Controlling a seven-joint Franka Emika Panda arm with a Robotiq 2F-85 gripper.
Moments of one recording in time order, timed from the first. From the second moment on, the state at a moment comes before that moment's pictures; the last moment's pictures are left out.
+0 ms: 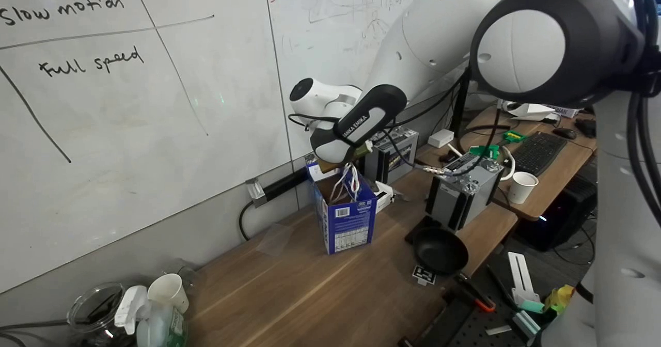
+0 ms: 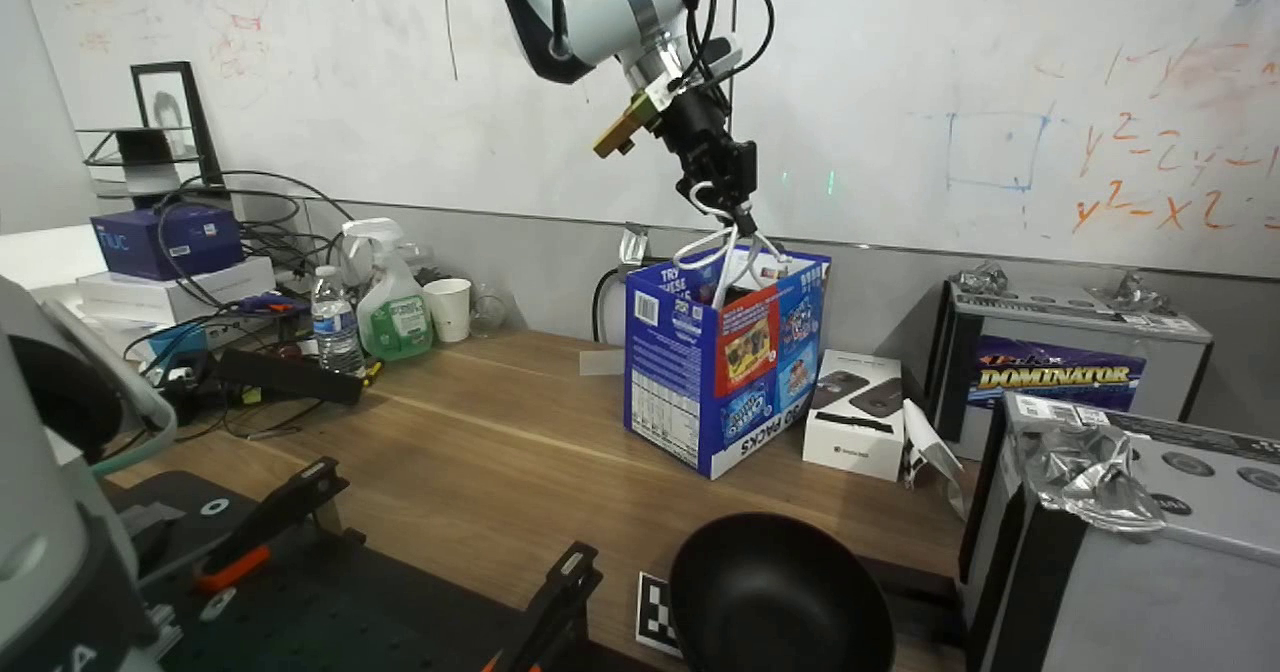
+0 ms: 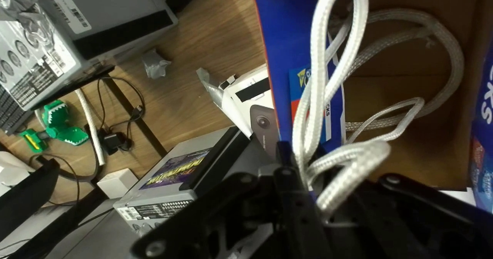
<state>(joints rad) 0.13 0.41 -0.11 -1.90 -0.64 2.23 0.95</state>
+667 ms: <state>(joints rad) 0.13 0.42 -0.11 -1.91 -0.60 2.25 0.91</state>
